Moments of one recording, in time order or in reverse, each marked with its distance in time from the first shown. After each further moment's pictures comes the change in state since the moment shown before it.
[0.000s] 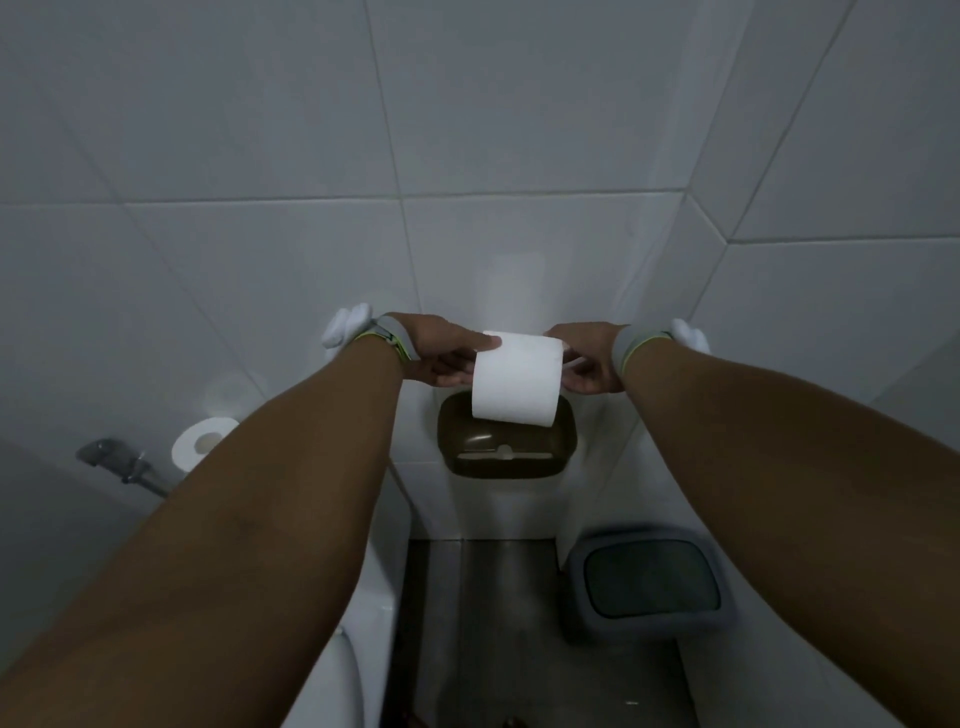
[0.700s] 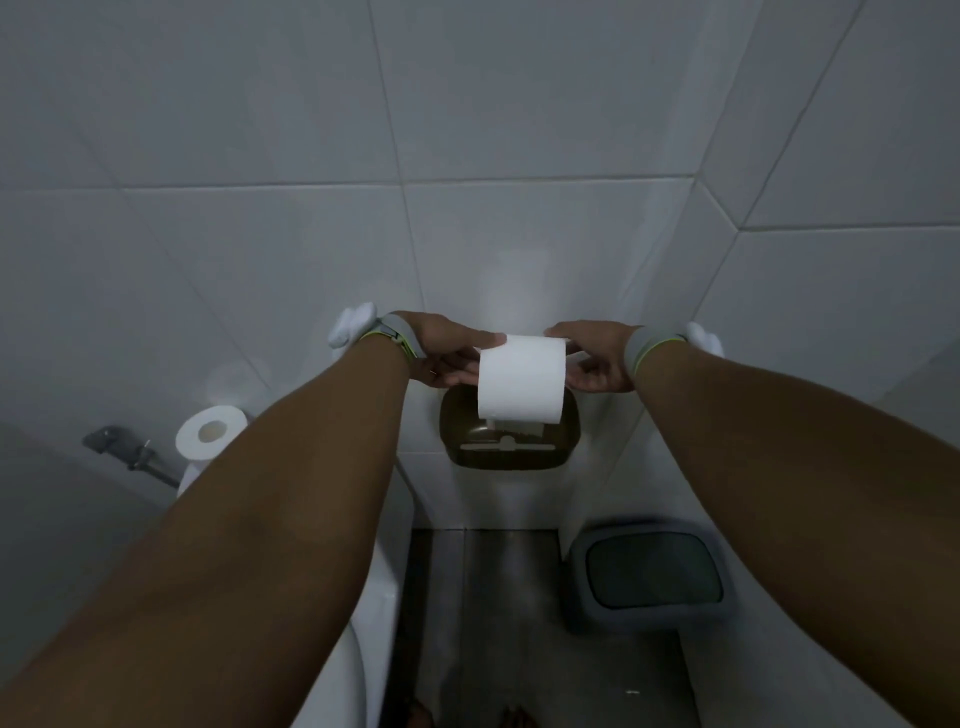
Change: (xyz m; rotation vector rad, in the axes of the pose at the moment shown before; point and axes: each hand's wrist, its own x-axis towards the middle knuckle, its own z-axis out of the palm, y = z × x) left_hand 0.010 -0.009 -0.004 0.036 -0.026 -0.062; right_hand 0.006 0.007 0.002 0.053 -0.065 0.009
